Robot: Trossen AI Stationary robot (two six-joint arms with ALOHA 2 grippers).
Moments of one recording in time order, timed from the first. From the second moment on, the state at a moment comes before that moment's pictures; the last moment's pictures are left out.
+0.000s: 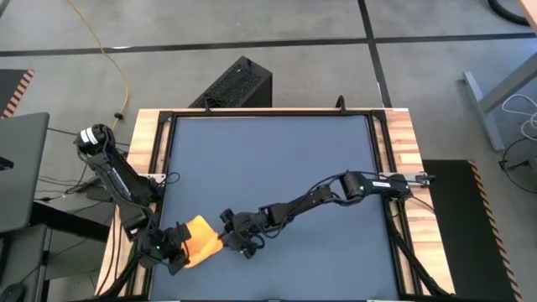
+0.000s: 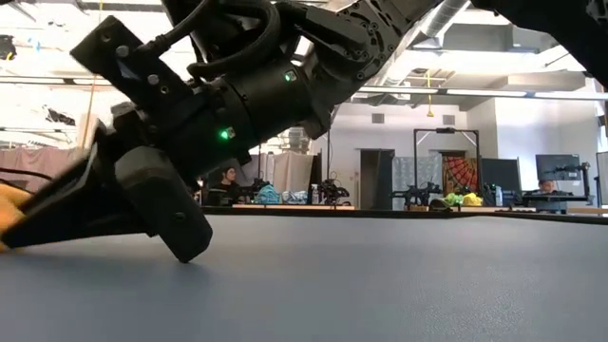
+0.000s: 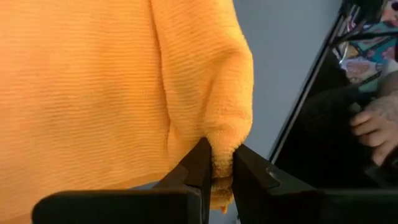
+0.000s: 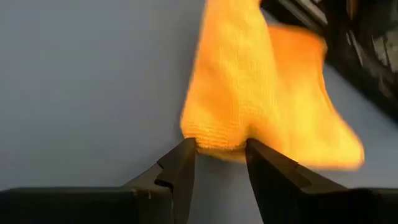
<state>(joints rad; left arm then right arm) -1.06 1.20 0.50 -0.15 -0.24 -1.71 0.24 2.47 1.77 0.22 -0.06 -0.58</state>
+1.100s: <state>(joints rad) -1.07 1.32 0.50 -0.13 -0.21 -1.73 0.23 2.46 1.78 0.43 -0.20 -0.26</state>
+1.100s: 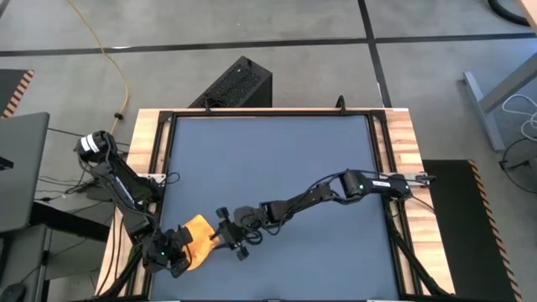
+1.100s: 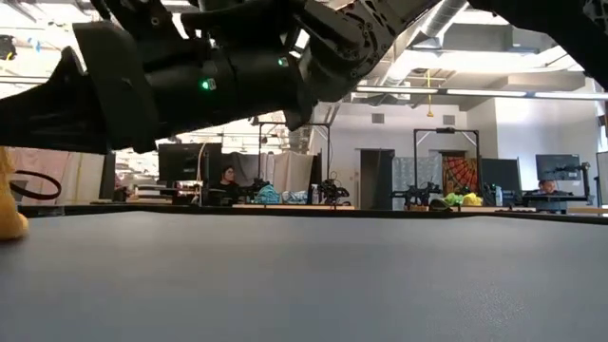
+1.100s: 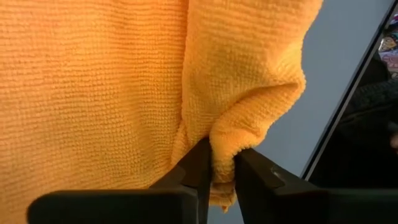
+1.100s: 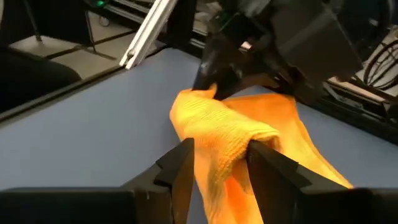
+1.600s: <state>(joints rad) -1.08 1.22 0.50 -0.17 -0.17 -1.69 0.20 2.56 1.95 0.10 -0.26 -0.02</state>
